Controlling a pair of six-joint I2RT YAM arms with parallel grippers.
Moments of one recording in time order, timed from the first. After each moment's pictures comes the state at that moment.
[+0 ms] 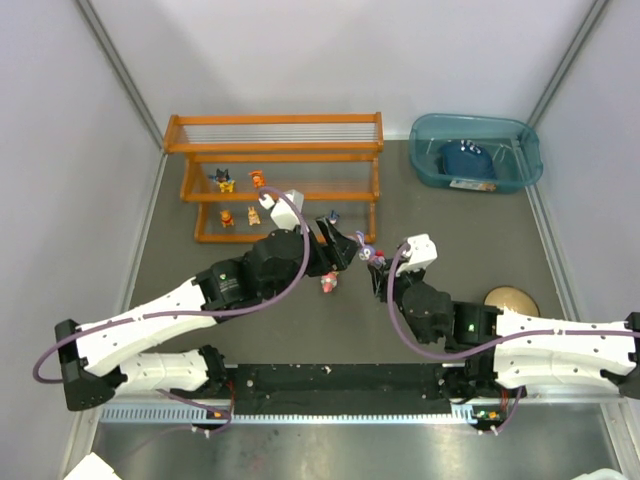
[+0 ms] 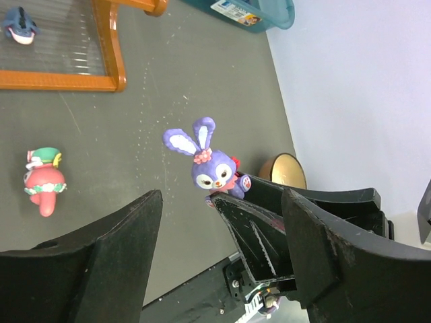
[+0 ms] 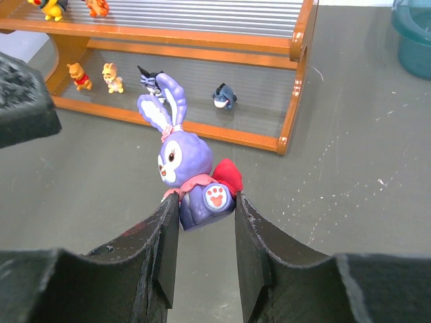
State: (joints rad) left arm -1.09 1.05 1.05 -0.33 -0.40 -0.96; right arm 1.33 0.86 0.62 -0.02 0.94 0.40
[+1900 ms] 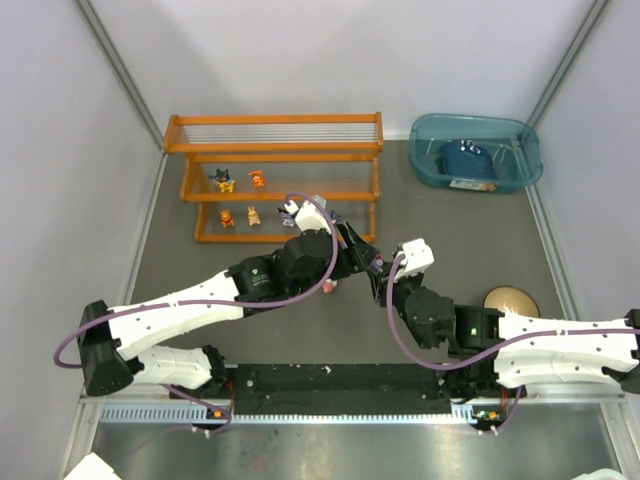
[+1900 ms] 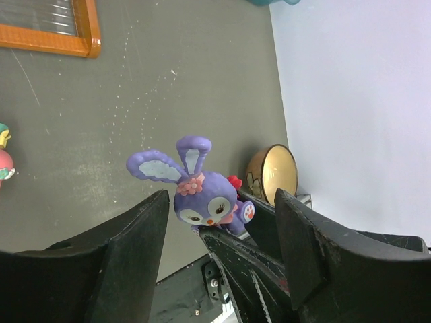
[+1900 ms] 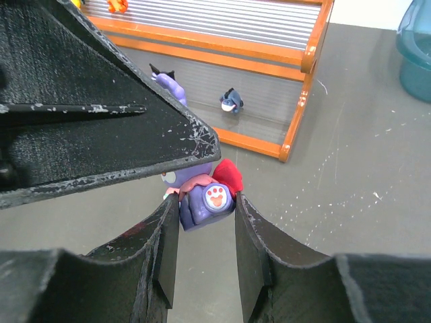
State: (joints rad) left arm -1.11 1.22 1.05 -0.24 -0.37 -1.09; right arm 1.38 0.85 0.62 0.00 0.96 0.30
